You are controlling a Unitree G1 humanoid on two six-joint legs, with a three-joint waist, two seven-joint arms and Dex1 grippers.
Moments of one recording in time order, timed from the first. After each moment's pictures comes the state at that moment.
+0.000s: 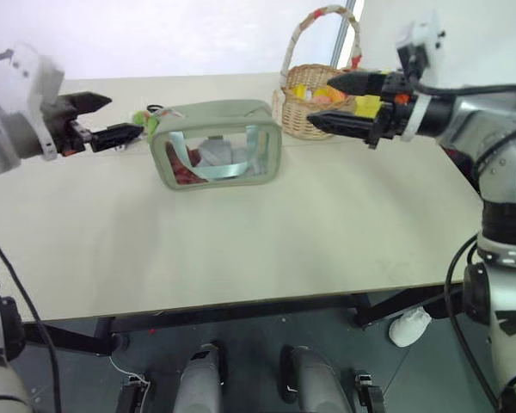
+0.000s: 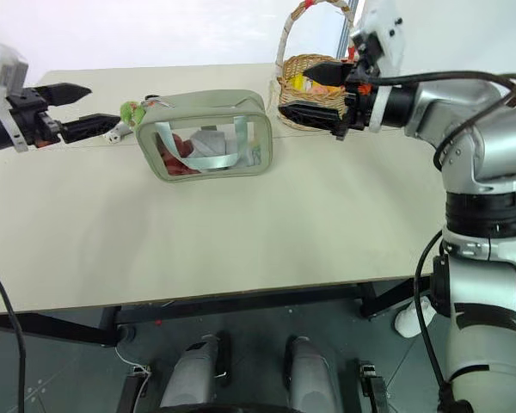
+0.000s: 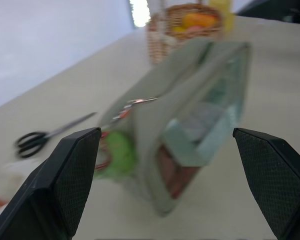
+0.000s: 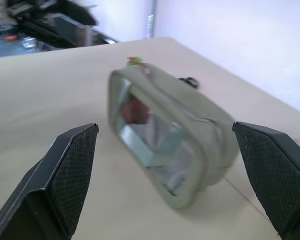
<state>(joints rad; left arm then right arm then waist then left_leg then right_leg) -0.84 1.01 0.16 0.16 -0.48 0.69 -1.05 -1.09 -0.73 0.00 0.08 0.52 0.79 1.03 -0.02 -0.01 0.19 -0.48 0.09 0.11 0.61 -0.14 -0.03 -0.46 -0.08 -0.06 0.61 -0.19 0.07</state>
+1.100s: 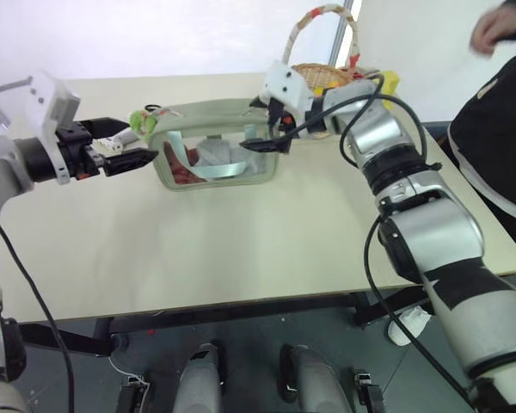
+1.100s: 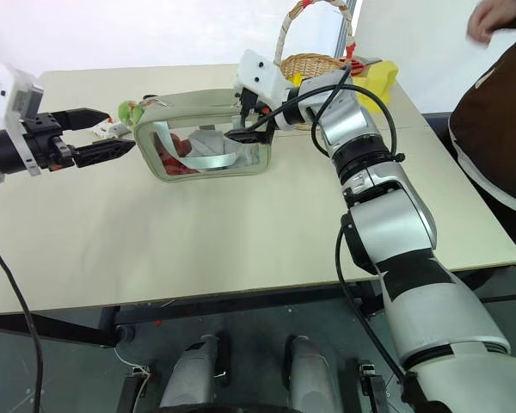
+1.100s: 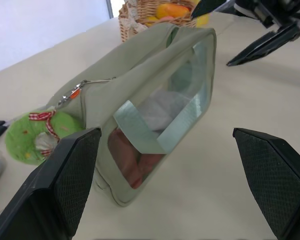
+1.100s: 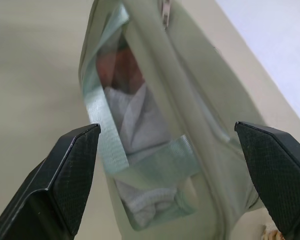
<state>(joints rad) -0.65 0.96 0.26 -0.05 -0.57 0.79 -0.93 -1.46 -0.31 0.29 1.14 -0.07 -0.09 1.03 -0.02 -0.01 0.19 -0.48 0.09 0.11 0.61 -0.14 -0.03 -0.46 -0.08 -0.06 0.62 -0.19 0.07</state>
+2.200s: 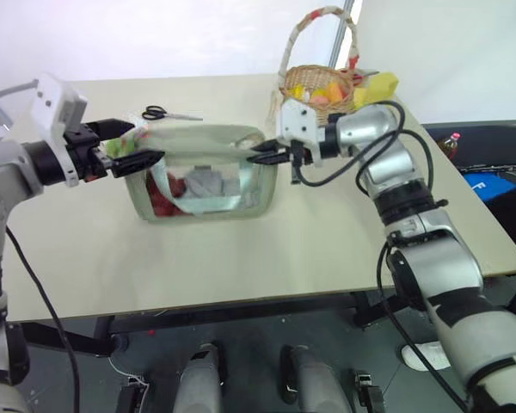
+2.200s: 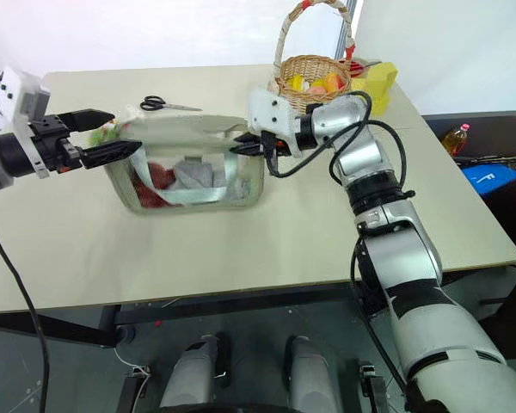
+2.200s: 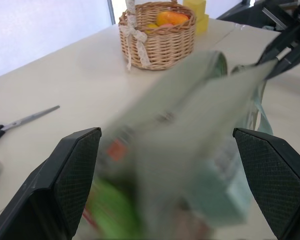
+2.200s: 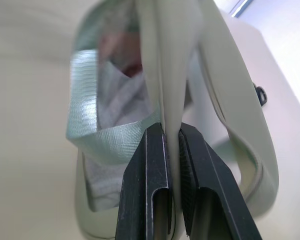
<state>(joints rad) -0.66 0.96 0.25 -0.07 -0.61 0.80 -0.88 -1.16 -0.40 0.20 0.63 -0.01 -0.09 1.30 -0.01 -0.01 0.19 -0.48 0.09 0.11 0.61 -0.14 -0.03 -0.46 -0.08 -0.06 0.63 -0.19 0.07</state>
